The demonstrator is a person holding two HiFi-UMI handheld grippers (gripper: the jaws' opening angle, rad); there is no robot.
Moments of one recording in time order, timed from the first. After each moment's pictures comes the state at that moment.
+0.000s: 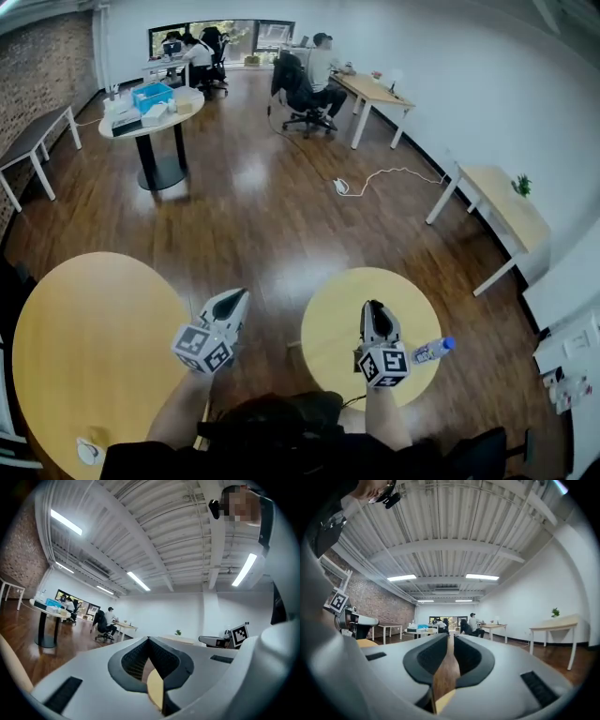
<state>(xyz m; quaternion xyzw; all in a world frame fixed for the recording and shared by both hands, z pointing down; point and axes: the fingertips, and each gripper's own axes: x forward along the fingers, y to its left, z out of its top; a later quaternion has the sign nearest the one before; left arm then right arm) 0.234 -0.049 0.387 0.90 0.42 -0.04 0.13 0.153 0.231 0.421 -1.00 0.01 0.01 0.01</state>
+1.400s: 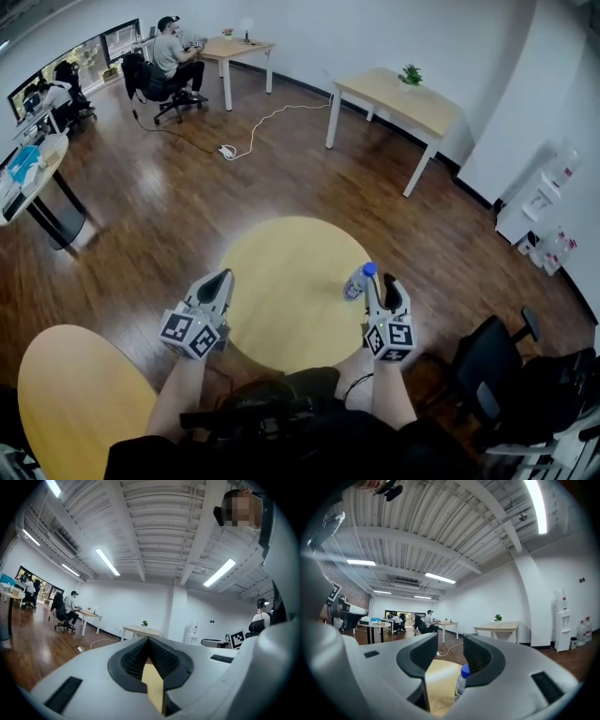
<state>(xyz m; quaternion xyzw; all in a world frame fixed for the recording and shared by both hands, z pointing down) 0.179 0.226 0.397 0.79 0.61 0.01 0.12 -0.048 0.484 0.457 -0.96 -0.26 -0.01 0.02</state>
